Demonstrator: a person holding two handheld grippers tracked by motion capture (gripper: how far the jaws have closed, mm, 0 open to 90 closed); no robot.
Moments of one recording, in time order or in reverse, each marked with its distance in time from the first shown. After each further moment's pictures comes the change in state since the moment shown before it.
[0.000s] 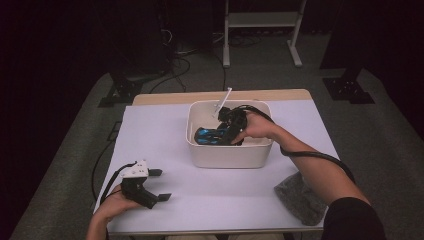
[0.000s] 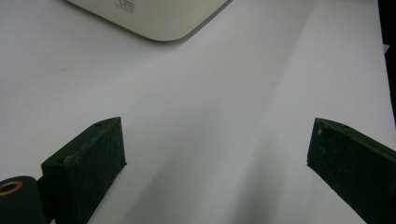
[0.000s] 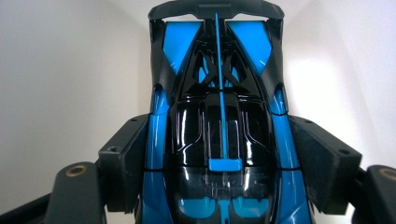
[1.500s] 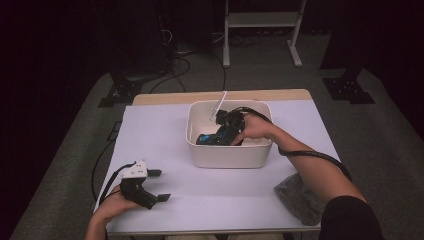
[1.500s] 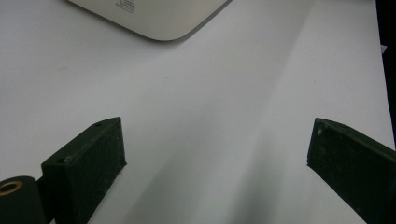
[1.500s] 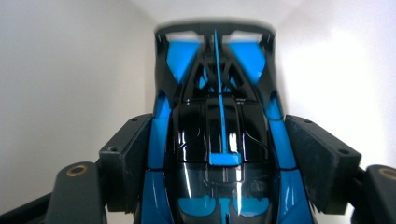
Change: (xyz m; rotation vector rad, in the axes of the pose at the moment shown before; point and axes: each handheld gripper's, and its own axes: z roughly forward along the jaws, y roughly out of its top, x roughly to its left) left arm -0.001 -0.001 -0.002 -0.002 0.002 -0.001; right arm -0.001 0.002 0.012 0.065 0.018 0.012
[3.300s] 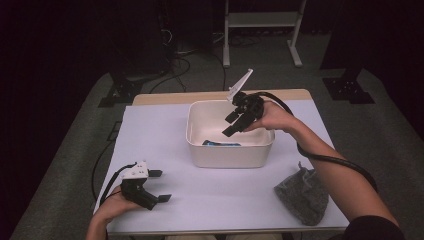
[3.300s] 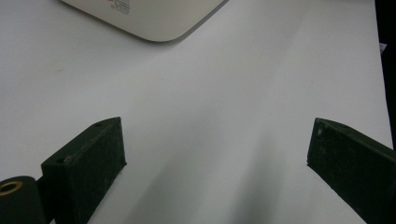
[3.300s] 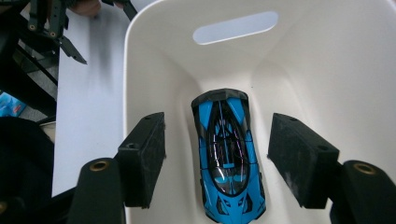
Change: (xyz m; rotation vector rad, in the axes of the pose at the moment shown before) left arm -0.003 0.001 0.001 -0.001 0.001 0.007; right arm 0.024 -0.012 -0.090 -0.184 -0.034 0.049
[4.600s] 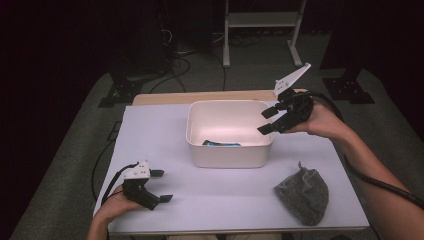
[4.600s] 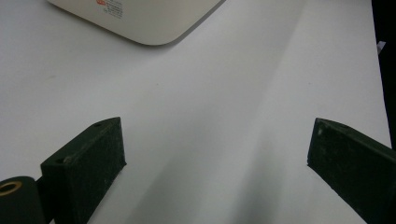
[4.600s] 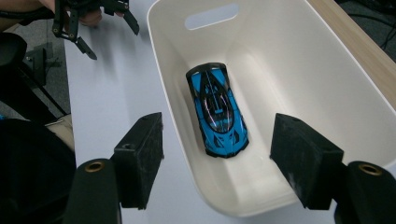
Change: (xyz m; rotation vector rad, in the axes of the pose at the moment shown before) left arm -0.001 0.003 0.004 0.002 -0.009 0.015; right arm 0.040 -0.060 -0.095 -0.099 -0.143 0.067
